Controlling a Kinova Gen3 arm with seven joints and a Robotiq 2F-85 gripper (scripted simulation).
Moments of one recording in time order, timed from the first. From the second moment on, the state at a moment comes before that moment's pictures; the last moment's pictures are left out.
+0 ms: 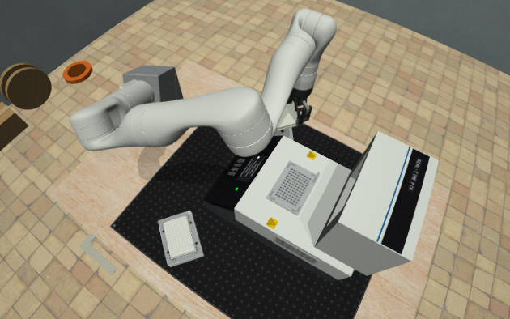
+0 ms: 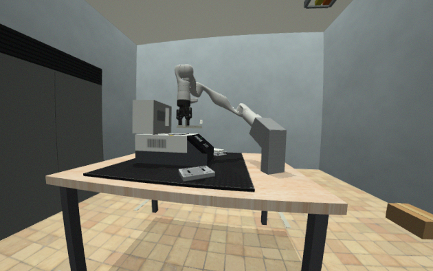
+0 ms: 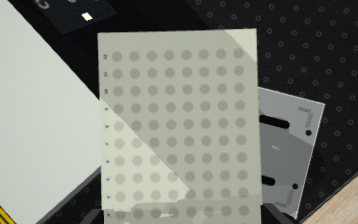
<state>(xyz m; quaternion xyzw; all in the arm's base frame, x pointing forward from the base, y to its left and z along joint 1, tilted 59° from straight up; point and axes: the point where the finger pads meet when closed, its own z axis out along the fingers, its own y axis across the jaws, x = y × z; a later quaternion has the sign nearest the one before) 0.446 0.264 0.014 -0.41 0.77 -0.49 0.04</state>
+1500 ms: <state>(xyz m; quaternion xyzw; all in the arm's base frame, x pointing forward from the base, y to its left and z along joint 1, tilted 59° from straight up) 0.401 0.303 -0.082 -0.30 0.82 -0.48 0.11</state>
